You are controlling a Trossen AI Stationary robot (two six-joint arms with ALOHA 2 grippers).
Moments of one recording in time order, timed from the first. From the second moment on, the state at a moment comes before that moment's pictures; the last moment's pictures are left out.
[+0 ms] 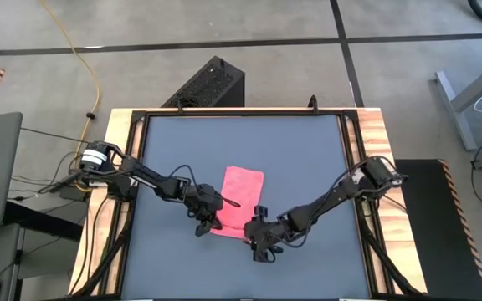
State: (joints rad) left arm -0.13 1.74 0.58 0.36 0.42 -0.51; right arm 0.45 1.94 1.11 0.04 0.30 0.38
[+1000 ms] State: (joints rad) left arm -0.11 1.68 0.58 0.33 0.47 -0.46; right arm 0.43 2.00 1.11 0.07 0.15 0.79
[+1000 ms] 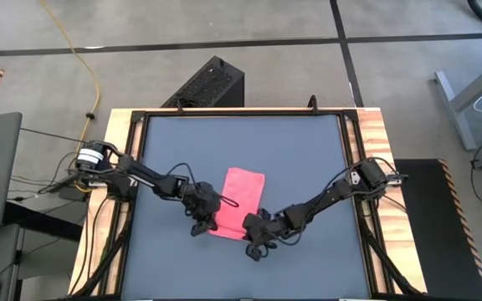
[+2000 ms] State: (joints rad) left arm -0.16 1.53 0.58 0.32 0.30 -0.06; right arm 0.36 2.00 0.94 0.36 -0.01 1.21
